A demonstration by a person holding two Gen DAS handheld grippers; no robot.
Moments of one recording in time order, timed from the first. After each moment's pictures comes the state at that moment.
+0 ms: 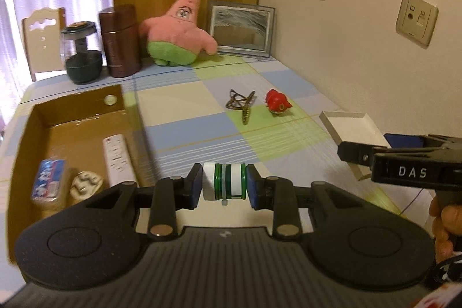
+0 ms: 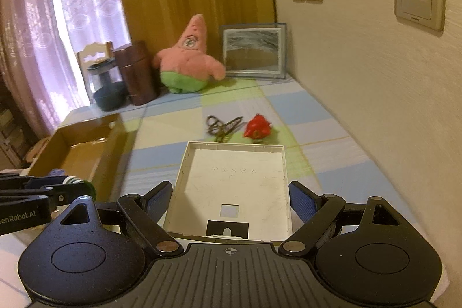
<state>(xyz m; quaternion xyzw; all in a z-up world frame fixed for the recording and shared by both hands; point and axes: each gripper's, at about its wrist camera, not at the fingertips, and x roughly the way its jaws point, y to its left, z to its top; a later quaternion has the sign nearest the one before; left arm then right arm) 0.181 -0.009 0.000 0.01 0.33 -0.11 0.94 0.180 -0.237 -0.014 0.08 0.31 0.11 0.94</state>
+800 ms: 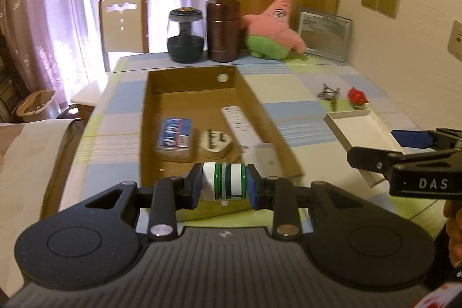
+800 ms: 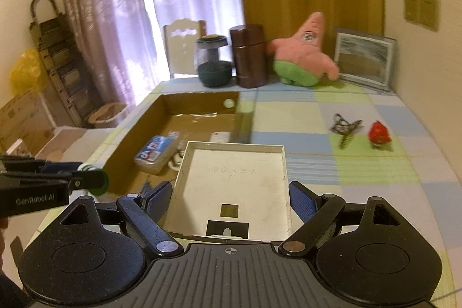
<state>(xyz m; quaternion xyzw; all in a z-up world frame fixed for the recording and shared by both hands) 0.099 0.128 0.011 -0.01 0.34 0.02 0.94 0.135 -0.092 0.000 0.03 0.31 0.26 0.92</state>
